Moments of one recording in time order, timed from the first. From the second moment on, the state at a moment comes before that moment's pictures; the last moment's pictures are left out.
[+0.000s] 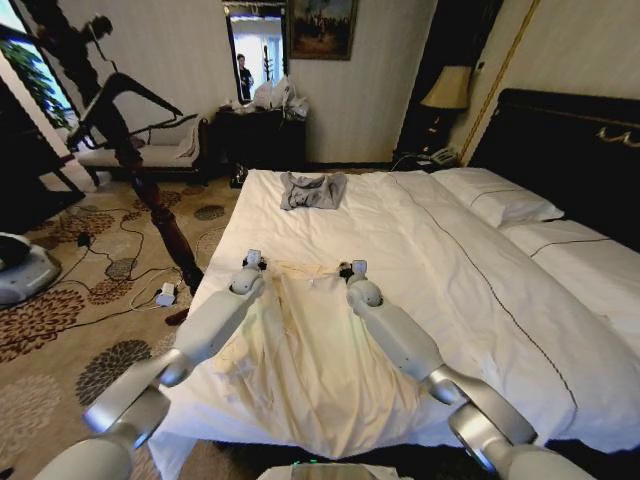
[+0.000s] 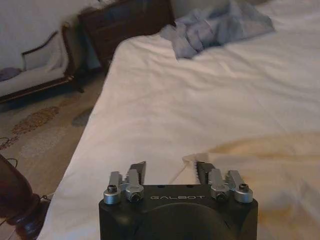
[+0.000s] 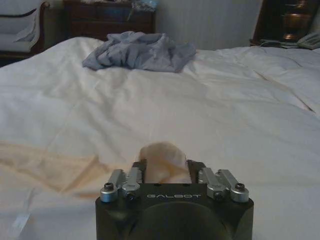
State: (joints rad) left arm 0.38 -1.10 0.23 -1.27 -0.70 0.55 -0.46; right arm -0.51 1.19 -0.15 1.32 0.75 -0.39 0.50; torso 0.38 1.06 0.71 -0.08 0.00
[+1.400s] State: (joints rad) left arm 0.66 -0.78 0.04 -1.61 -1.03 0.45 -0.13; right arm -0.78 0.97 0.00 1.70 0.80 -0.47 0.58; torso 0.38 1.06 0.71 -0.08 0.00
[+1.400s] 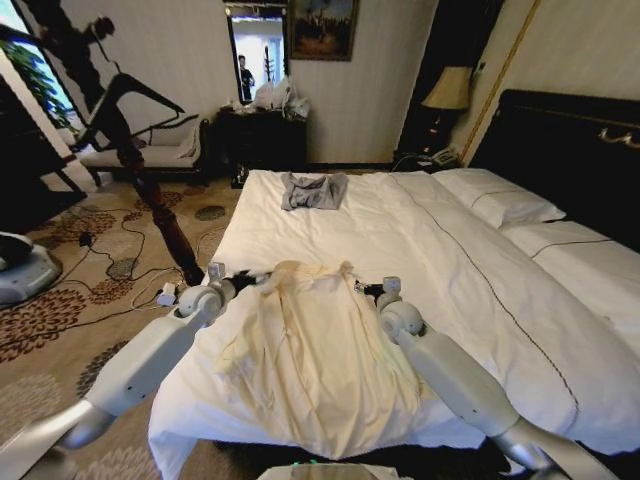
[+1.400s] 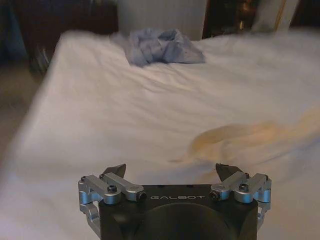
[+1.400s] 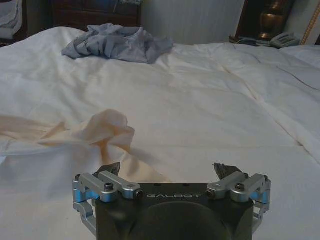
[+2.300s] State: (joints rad) left arm 0.74 -0.65 -0.09 -2.01 -0.83 0.24 -0.39; right arm -1.11 0.91 0.23 1.91 0.63 -0.36 0.54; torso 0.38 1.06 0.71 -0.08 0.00
